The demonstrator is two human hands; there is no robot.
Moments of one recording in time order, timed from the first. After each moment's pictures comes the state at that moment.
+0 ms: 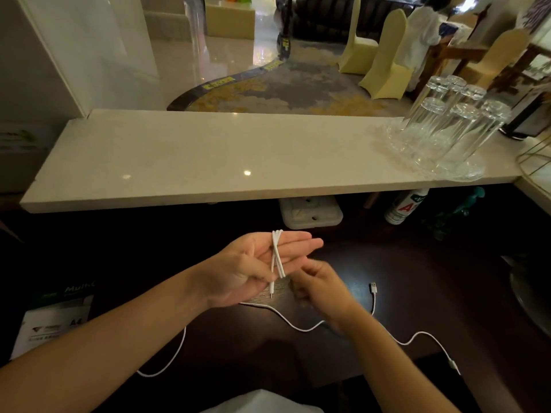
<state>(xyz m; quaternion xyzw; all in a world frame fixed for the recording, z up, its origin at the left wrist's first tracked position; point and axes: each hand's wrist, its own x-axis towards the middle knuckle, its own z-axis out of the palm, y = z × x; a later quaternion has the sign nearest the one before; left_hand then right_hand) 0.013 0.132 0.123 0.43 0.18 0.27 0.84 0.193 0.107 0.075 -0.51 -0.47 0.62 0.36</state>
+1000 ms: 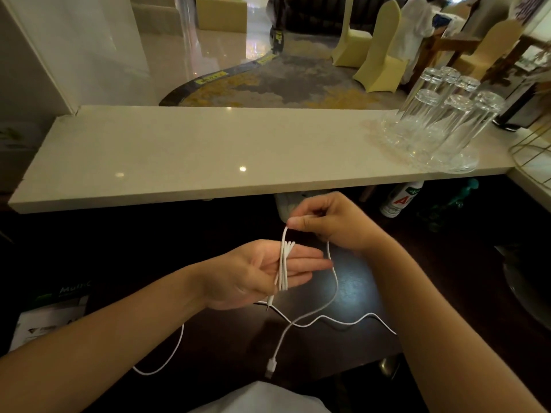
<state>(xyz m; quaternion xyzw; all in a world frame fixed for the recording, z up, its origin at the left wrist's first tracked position) 0.016 0.125 0.133 0.51 0.19 0.17 0.82 0.219 0.168 0.157 -0.47 -0.67 0.48 0.30</state>
